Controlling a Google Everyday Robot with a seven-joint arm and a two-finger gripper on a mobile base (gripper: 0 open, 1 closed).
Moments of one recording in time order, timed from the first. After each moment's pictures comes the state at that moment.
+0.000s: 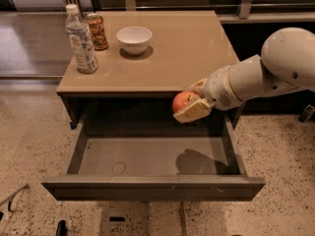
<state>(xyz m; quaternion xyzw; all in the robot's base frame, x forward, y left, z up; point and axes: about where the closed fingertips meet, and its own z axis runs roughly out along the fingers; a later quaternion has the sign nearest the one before) 0.540 -0.084 0.831 -0.53 0.75 0.20 0.35</state>
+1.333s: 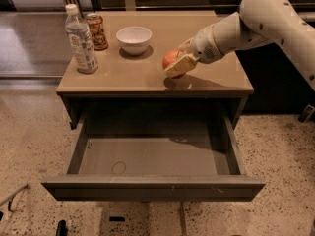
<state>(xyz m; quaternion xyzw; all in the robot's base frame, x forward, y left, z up) 0.677 -0.067 0.872 -0.53 0.72 0.21 0.38</state>
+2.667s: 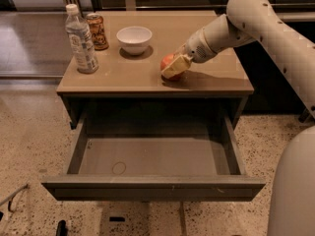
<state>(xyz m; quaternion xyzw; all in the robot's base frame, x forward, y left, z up) 0.708 -0.059 0.840 -0.52 0.75 0.23 0.33</state>
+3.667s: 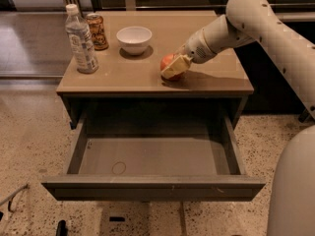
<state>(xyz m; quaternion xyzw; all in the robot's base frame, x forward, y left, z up) 0.708 -0.059 0.840 -0.52 0.75 0.23 0.33</state>
